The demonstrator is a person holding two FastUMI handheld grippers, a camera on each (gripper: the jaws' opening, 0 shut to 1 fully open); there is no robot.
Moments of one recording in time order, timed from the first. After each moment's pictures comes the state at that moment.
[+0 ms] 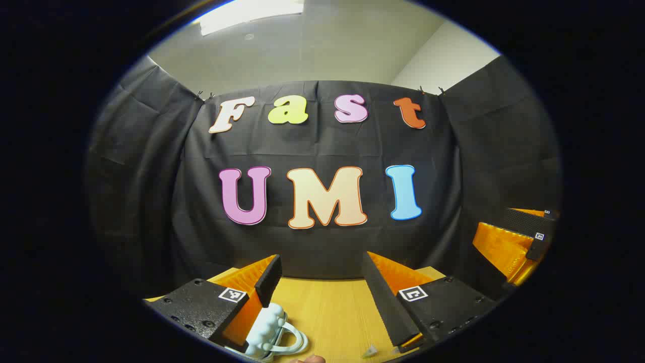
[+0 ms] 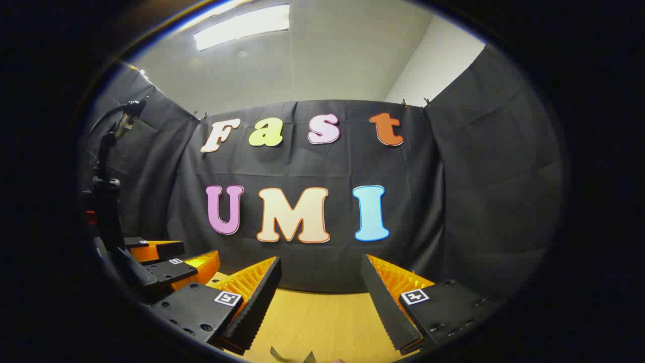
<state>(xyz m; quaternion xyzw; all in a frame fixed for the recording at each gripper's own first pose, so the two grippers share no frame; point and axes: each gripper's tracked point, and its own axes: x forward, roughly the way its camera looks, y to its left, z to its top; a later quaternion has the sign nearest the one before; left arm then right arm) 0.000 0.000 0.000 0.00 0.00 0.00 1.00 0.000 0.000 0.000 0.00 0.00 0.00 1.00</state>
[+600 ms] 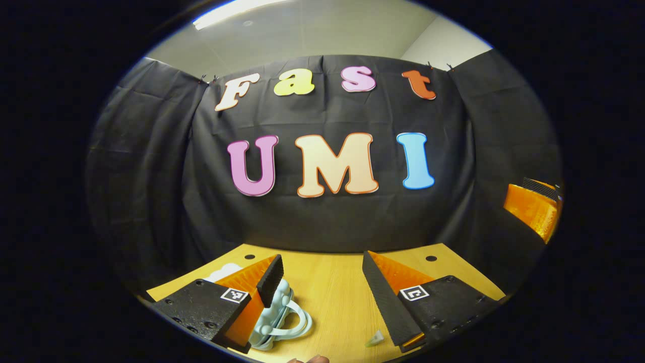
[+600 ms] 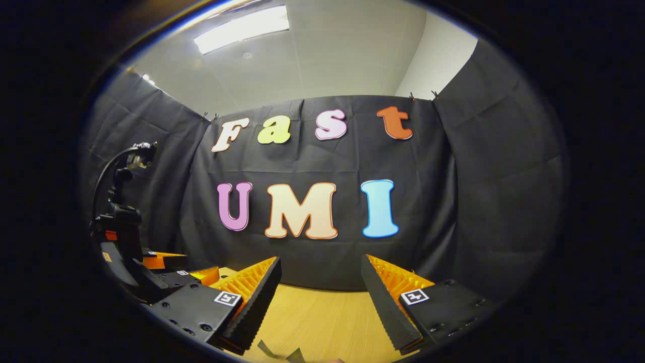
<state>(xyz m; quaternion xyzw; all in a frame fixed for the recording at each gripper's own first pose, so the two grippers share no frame) -0.004 0.008 -0.079 0.00 0.10 0.04 0.99 0.005 -0.027 -0.026 0.01 0.02 0.05 1.00</state>
